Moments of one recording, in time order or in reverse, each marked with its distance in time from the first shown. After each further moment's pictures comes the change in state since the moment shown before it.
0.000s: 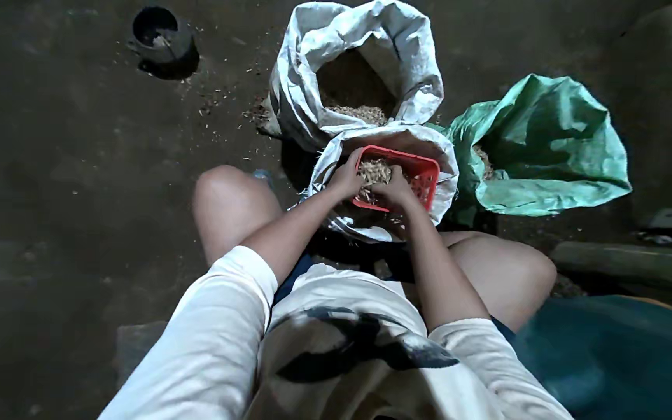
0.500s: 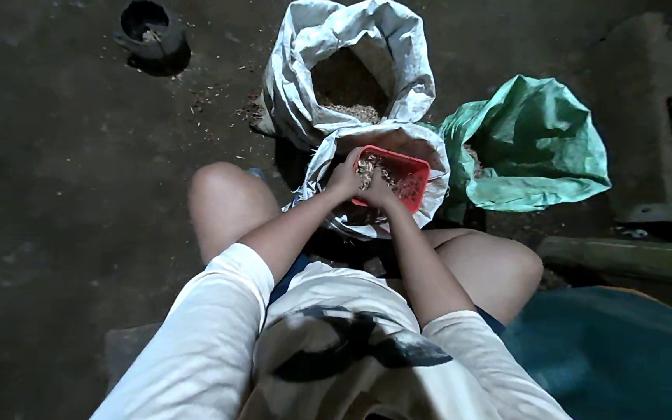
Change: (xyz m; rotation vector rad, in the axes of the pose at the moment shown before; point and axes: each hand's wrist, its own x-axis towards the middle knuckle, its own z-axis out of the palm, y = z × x) left_hand -0.006 0.005 0.011 0.004 0.039 0.036; right_hand -0.010 -0.006 0.022 -0.153 -0.073 -0.010
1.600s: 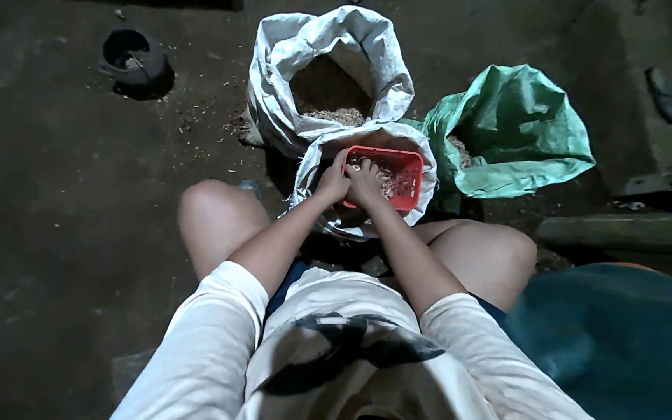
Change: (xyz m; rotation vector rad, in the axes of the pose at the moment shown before) left_hand 0.001 0.004 -0.001 -0.008 -0.012 -0.010; right_hand 0.003 -0.029 0.004 -0.408 0.146 -0.125
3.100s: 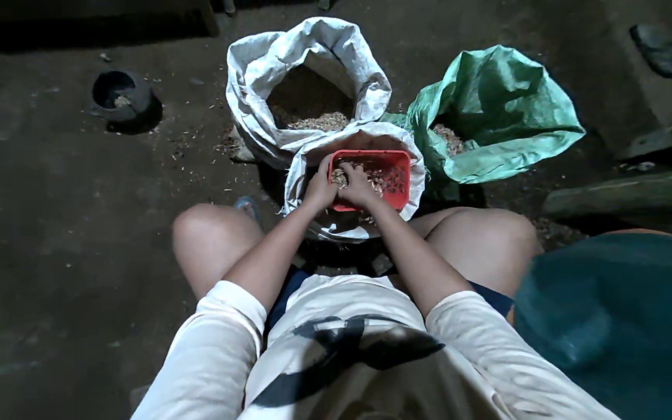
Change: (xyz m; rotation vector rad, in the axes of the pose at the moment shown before) left_hand 0.009 -0.008 0.003 0.010 0.012 0.025; right_hand 0.001 0.026 -0.001 0.495 -0.027 0.018
